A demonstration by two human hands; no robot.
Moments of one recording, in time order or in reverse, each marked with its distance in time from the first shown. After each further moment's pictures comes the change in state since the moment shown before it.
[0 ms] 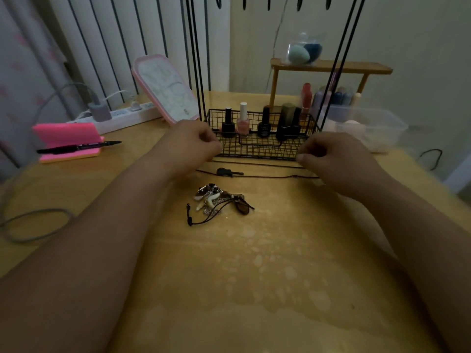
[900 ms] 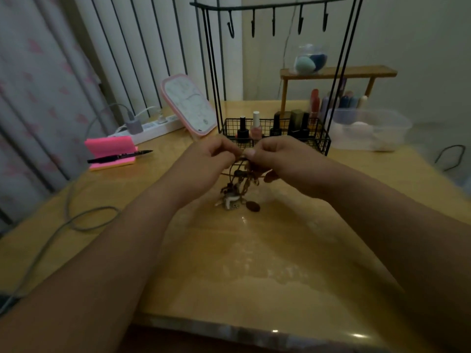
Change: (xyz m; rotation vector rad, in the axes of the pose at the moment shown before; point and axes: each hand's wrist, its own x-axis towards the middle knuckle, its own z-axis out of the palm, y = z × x) left_hand -0.067 0.026 -0.020 -0.219 -0.031 0.036; right_hand -0.016 -0.088 0.028 0.419 -0.388 -0.064
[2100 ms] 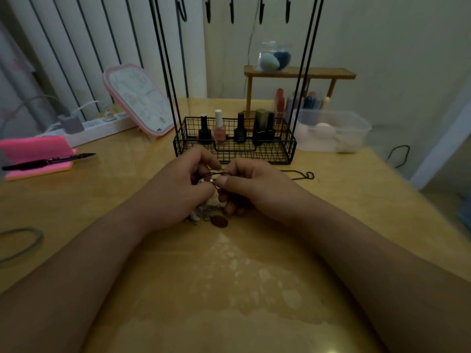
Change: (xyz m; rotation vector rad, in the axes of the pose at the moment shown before) left_hand 0.014 -0.023 0.033 -0.013 -0.172 0.159; right_hand -0.015 0.035 0.002 0.164 -0.013 0.074
